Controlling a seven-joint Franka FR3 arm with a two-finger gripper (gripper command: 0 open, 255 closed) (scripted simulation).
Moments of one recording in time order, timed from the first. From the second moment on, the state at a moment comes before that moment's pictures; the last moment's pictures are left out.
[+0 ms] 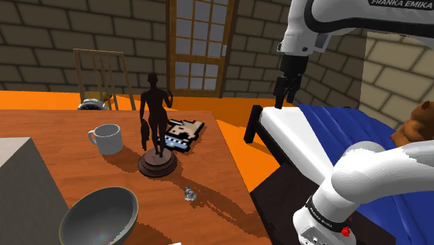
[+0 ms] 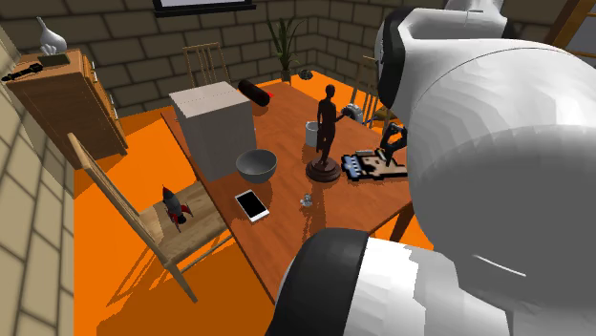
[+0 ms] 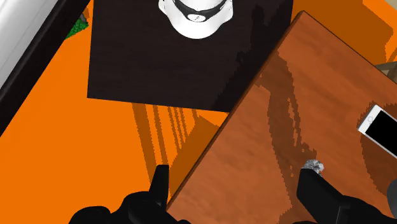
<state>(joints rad) -0.02 -0.77 0.06 -2.36 0.06 1.44 -0.04</state>
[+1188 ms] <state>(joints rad) 0.08 -0.55 0.30 -2.59 0.30 1.97 0.16</state>
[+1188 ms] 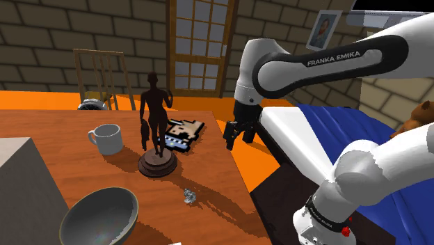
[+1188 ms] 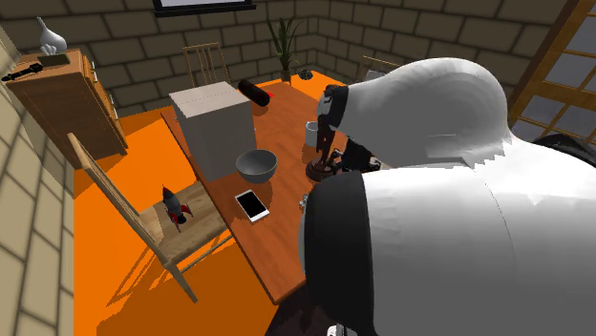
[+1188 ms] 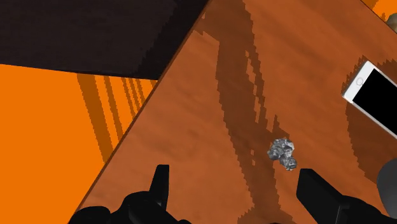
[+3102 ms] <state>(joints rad) 0.15 0.16 0.51 -2.46 0.18 2.66 0.48</state>
